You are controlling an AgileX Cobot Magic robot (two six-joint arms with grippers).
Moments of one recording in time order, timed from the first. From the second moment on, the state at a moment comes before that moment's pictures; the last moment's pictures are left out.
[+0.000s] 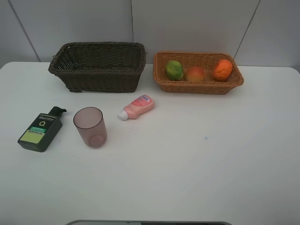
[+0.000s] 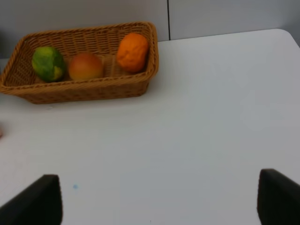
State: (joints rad) left arm -0.03 -0.01 -0.50 -0.04 1.06 0.00; right arm -0.01 -0.01 -0.52 -0.05 1.06 0.07
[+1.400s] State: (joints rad) left arm -0.03 0.87 -0.63 -0.01 0.77 0.01; right arm -0.01 -0.01 -0.52 -0.05 1.06 0.07
